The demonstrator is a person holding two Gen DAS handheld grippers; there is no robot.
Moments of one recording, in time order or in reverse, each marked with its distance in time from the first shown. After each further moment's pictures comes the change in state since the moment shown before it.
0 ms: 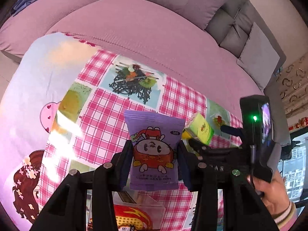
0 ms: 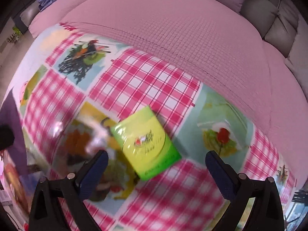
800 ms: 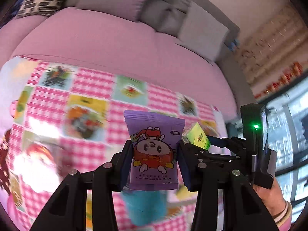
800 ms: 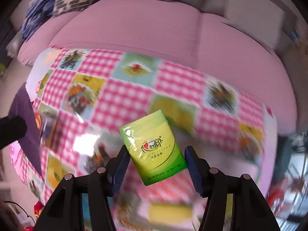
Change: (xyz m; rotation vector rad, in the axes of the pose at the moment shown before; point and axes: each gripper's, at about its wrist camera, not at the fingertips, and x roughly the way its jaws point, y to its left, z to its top) left arm -0.071 -0.155 -0.081 0.189 0.026 -0.202; right arm -0.179 -0.116 -0.192 0.271 -0.002 -0.056
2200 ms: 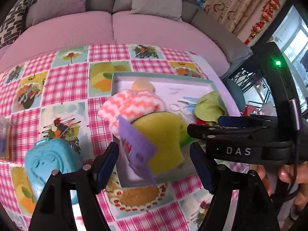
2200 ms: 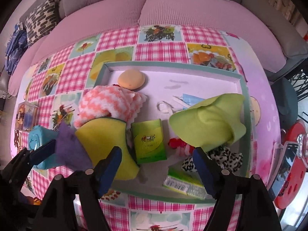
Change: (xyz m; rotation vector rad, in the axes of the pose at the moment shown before) left arm 0.114 -0.141 -0.161 0.328 0.068 0.050; right arm 0.018 -0.118 -0.160 0.278 -0.011 0.055
